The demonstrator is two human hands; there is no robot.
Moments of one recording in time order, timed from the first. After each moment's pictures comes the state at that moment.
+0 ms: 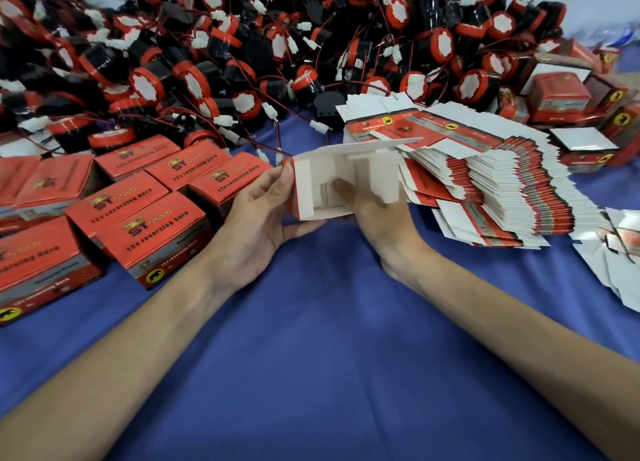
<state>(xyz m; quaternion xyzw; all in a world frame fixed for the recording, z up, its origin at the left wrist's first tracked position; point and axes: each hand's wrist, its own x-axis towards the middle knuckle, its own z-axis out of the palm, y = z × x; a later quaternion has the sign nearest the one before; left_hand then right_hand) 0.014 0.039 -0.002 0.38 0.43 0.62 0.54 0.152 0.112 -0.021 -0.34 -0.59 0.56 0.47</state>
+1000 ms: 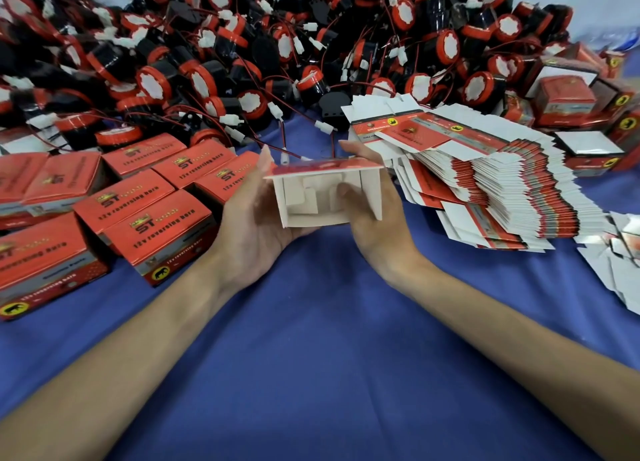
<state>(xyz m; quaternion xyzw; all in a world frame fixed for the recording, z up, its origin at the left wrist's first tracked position) 0.010 0.035 -0.002 0.36 0.38 0.63 0.57 0.148 0.105 -0.026 -0.29 -0.72 0.40 0.49</state>
